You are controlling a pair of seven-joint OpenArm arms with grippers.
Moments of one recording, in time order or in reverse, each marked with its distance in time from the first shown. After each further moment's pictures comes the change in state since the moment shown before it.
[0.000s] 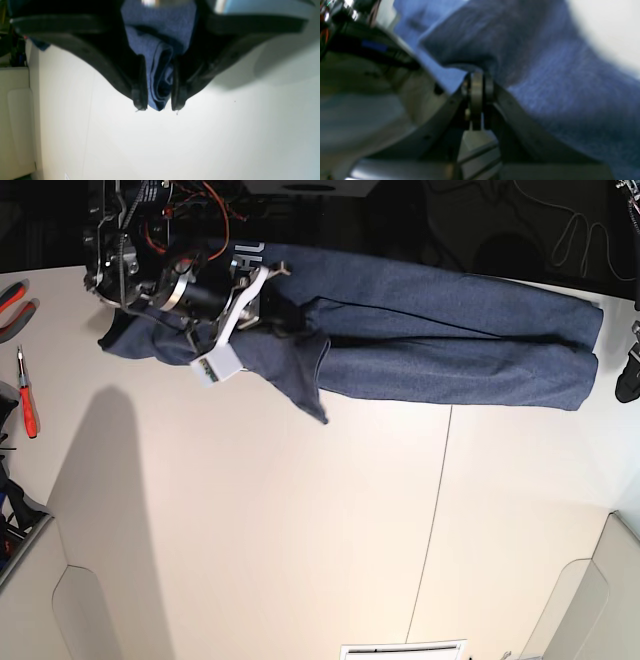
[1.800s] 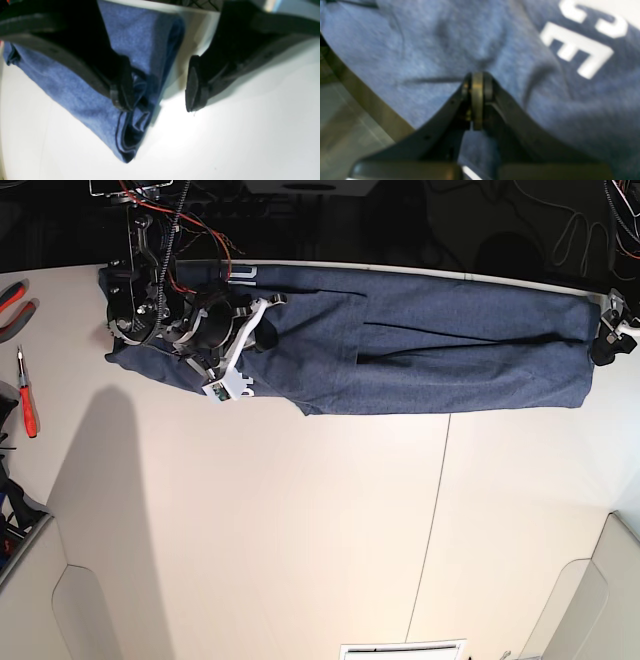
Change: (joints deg) left arm 4.2 4.6 0.0 0.0 12.1 0.0 -8.2; right arm 12.2 1.4 -1.1 -18.6 -19.2 -1.1 6.5
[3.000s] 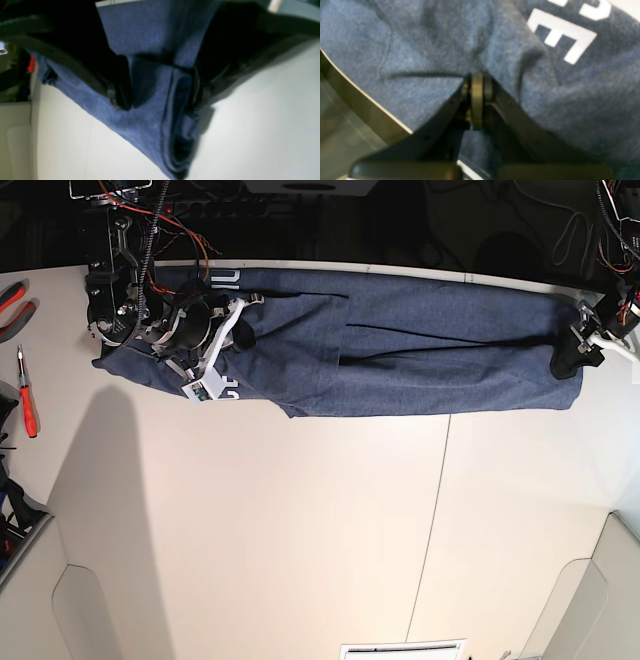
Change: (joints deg) left arm -0.7 0.0 13.7 0.4 -10.1 -0.9 4.2; right arm 0.0 3.8 0.0 0.1 0.2 0.0 0.5
